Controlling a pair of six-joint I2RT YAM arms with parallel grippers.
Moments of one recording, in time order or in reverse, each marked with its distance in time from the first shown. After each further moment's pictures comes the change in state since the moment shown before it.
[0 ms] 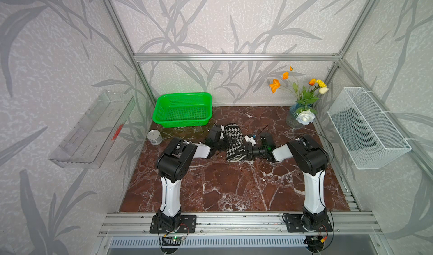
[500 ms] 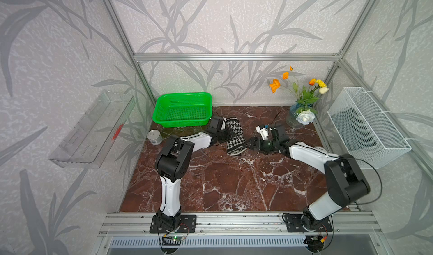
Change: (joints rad) left arm 0.060 0.000 0.291 -0.327 0.028 0.117; right arm -0.028 -0.587 -0.010 -0.716 0.431 -0.436
